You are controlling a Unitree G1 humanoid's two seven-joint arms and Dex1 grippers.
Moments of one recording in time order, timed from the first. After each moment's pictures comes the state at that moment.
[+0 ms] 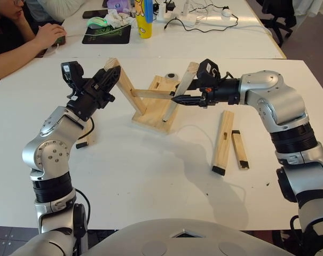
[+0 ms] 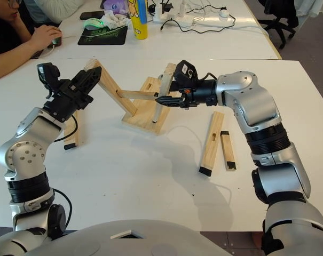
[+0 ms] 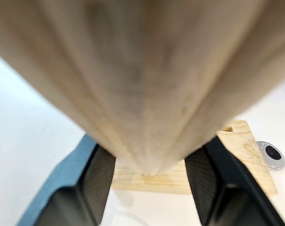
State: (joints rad) left arm -0.27 0.32 0.27 -0.35 -0.86 0.73 -0.23; right arm -0.74 -0.63 0.32 0.08 0.40 0.61 1.02
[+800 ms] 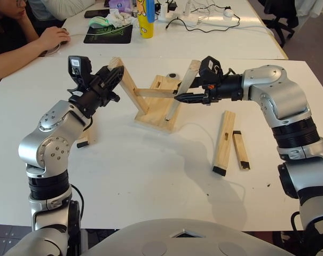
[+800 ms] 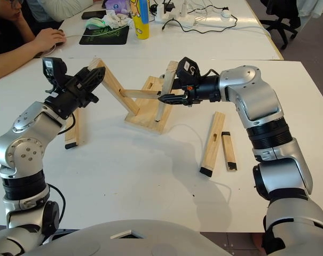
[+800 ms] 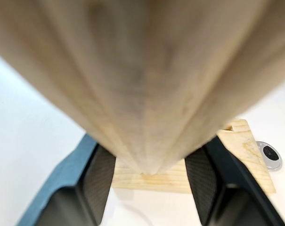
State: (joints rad) left arm -0.32 0.40 0.16 -0.42 -0.71 0.78 -0.19; right arm -0.75 -0.64 0.30 0.11 0.36 0.58 1.08
